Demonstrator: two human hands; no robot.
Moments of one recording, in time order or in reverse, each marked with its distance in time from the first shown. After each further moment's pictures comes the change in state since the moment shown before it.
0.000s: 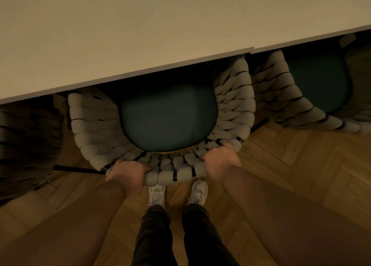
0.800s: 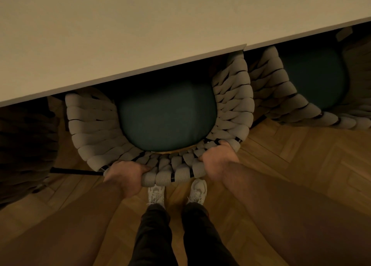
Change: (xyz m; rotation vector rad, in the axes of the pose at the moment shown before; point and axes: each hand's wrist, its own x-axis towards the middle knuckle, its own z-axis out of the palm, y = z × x) left_hand 0.004 0.010 -0.008 -0.028 -0.040 -0.017; right_hand 0.004 0.010 0.006 0.028 -0.035 -0.027
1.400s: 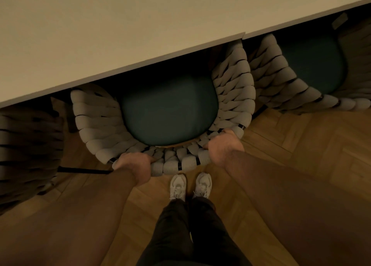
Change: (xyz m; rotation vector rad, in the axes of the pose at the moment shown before) left_hand 0.002 0.003 0.002 0.071 -0.086 -0.032; right_hand -0.007 -0.009 -0.001 -0.089 -0.072 0.060
